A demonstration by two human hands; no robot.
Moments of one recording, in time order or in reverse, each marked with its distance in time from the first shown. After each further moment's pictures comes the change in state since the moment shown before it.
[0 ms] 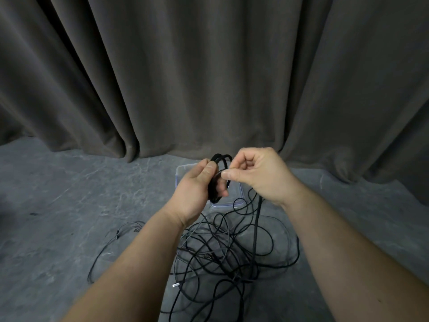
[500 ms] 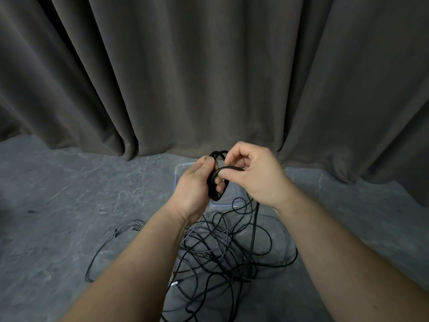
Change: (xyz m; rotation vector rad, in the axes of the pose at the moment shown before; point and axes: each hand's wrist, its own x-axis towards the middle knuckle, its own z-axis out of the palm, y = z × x) left_hand 0.005 0.001 0.007 -0.150 0.024 -0.010; right_hand 0.001 -0.003 0.011 -0.076 0.055 -0.036
